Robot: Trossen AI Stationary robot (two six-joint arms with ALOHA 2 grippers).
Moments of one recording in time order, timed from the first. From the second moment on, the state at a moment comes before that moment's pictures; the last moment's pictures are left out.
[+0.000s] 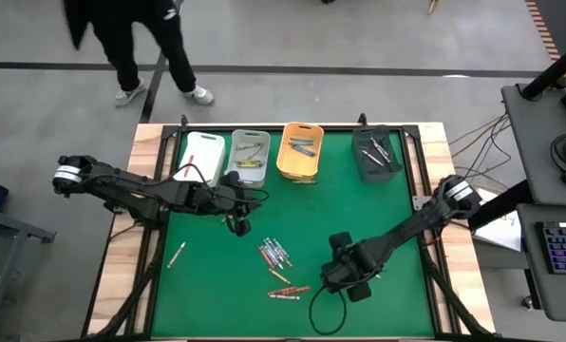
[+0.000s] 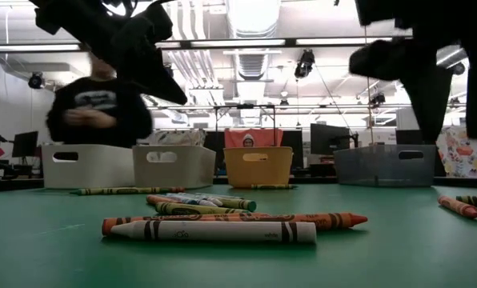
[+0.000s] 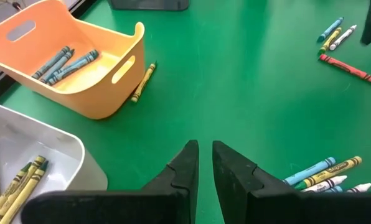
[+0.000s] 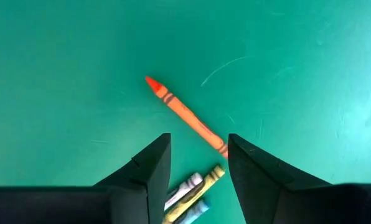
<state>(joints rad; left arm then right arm) -0.11 1.23 0.69 -0.10 -0.33 -0.22 0.53 1.83 1.33 -0.98 0.05 0.22</state>
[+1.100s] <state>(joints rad) -0.11 1.22 0.69 -0.09 -0.33 -0.13 0.47 1.96 1.29 -0.81 0.04 -0.05</state>
